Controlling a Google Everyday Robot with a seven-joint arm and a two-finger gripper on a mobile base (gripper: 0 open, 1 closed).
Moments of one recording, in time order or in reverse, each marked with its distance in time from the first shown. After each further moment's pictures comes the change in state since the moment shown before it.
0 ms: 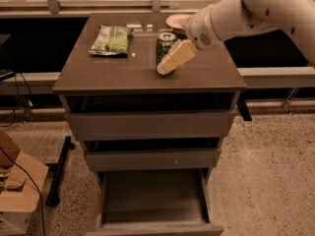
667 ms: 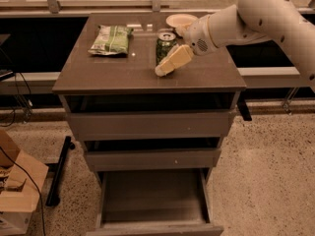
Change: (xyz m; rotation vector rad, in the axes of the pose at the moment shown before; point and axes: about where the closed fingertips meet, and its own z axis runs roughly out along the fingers) arm 0.014 -0.011 0.023 -0.035 -0.065 0.052
